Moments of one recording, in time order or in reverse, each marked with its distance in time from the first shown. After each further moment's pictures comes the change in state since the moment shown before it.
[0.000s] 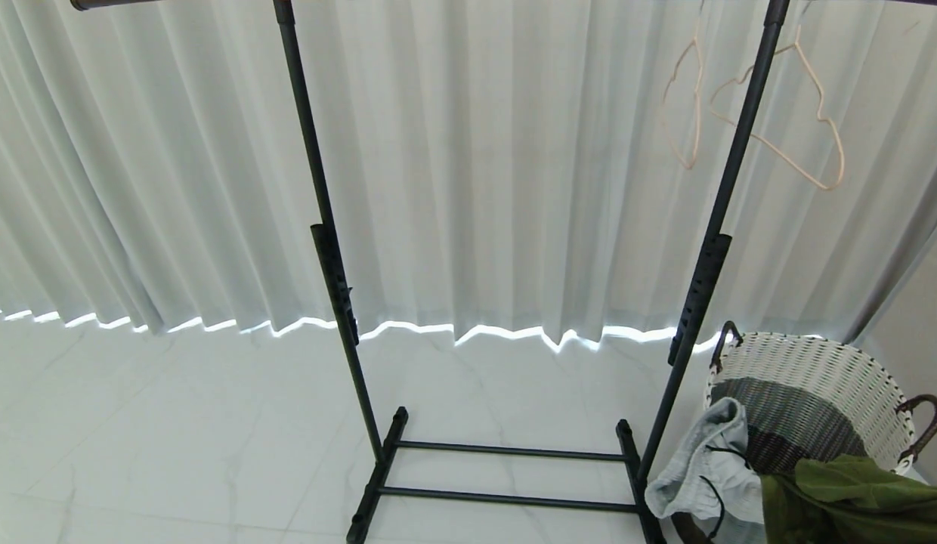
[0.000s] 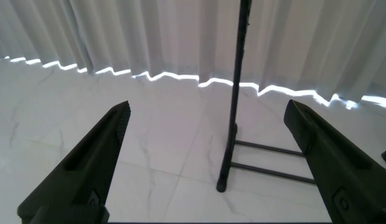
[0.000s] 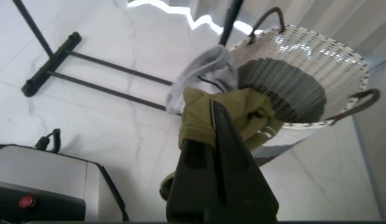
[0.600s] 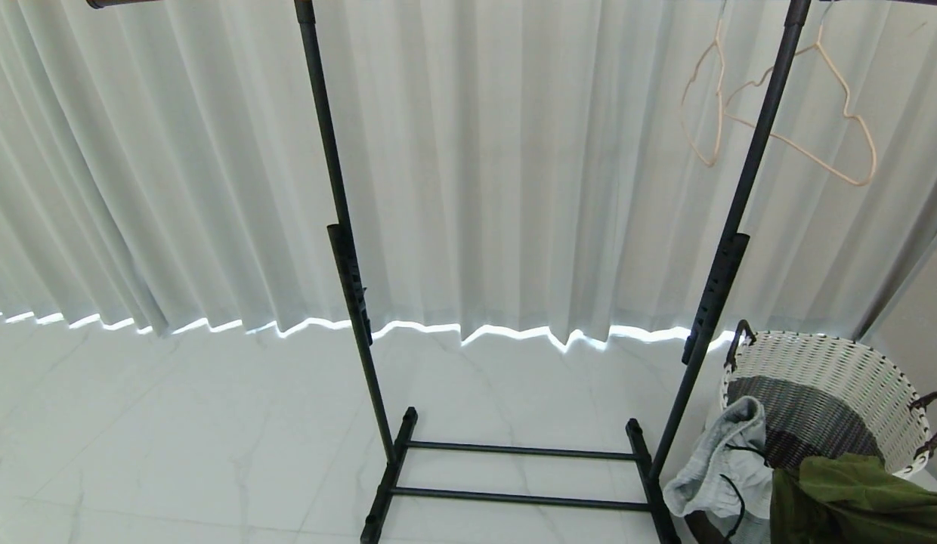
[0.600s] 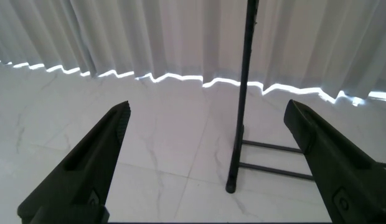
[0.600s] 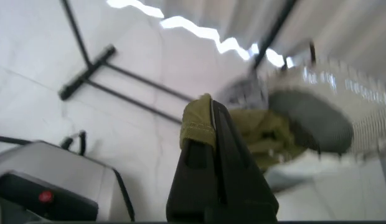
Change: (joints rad) left arm 0.001 0.000 0.000 0.000 -0.002 0.028; right arm 0.109 -0.034 -0.007 -0.012 0.029 0.015
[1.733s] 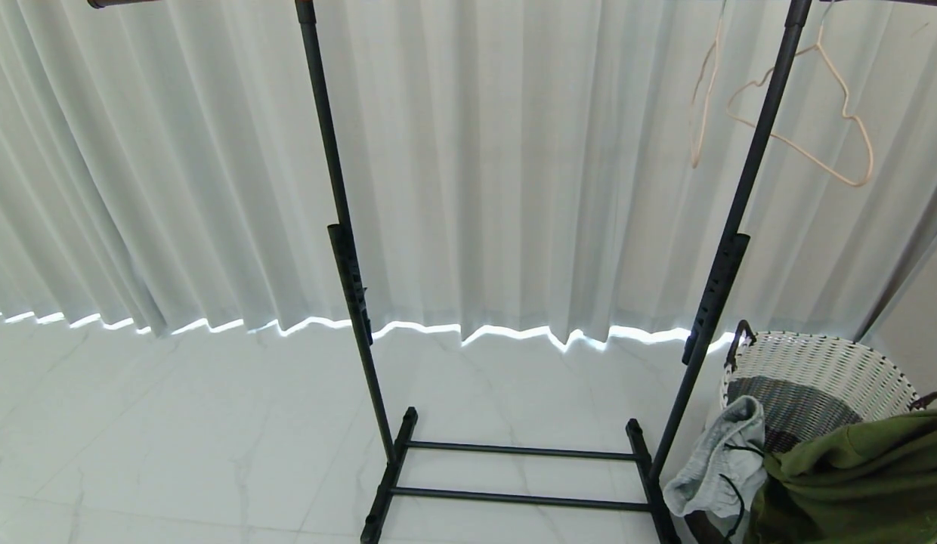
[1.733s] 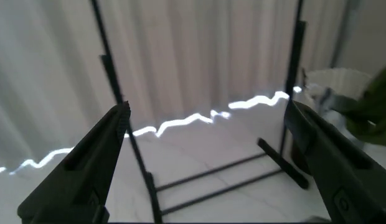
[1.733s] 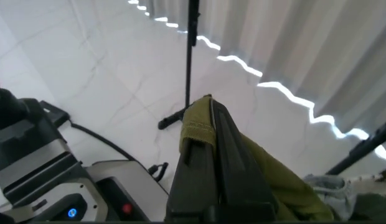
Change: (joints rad) left arm 0.007 0.211 -0.353 -0.022 -0.597 -0.017; right arm 0.460 0.185 -0.323 -0.013 0.069 0.145
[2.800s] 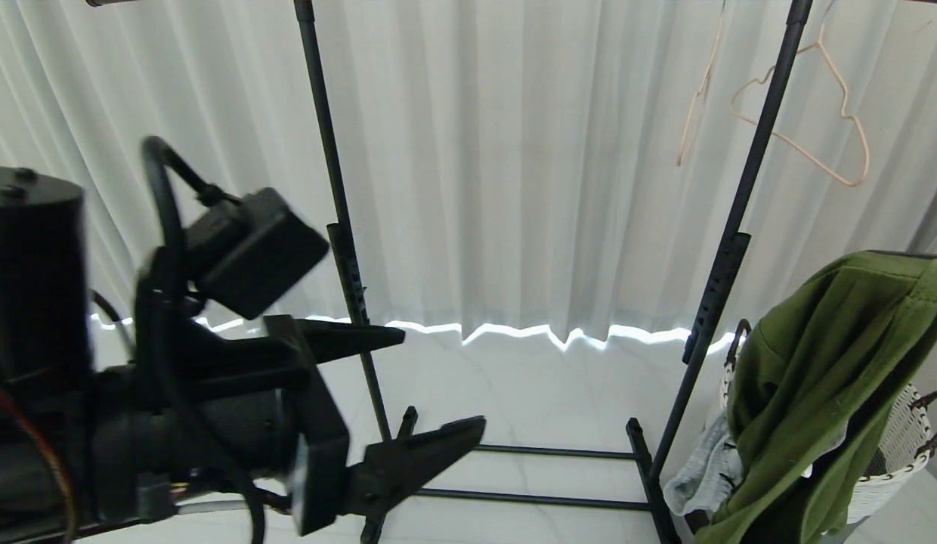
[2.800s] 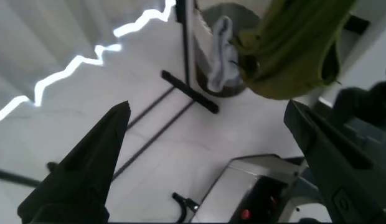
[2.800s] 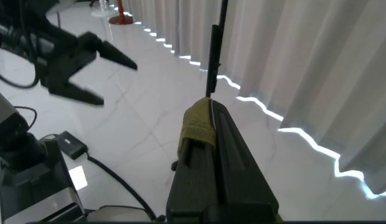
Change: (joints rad) left arm -0.803 1.078 -0.494 -0.090 0.273 -0.002; right arm 0.126 0.276 -0.128 -0.300 0.014 0.061
